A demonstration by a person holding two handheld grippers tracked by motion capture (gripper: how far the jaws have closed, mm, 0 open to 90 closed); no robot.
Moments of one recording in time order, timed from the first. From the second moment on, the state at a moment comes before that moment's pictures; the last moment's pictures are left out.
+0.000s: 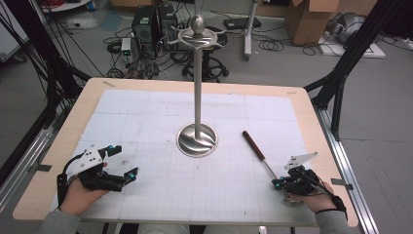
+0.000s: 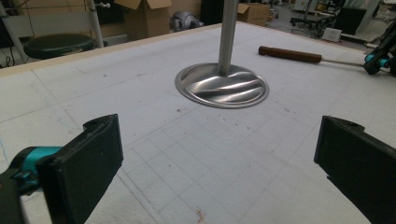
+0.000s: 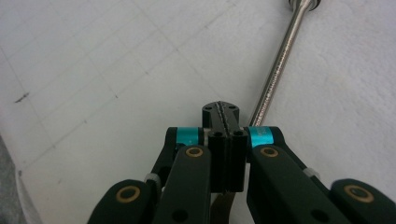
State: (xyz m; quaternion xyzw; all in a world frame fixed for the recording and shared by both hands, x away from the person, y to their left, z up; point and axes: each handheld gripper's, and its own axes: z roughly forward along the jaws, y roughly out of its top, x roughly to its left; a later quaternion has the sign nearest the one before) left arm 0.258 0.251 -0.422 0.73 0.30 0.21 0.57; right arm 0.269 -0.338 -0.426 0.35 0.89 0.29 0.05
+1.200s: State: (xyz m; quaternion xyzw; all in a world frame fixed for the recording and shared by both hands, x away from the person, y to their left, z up) left arm 0.259 0.250 -0.423 0.73 0.30 0.21 0.57; right arm 0.319 -0.349 -0.437 0.38 0.85 0.35 0.07
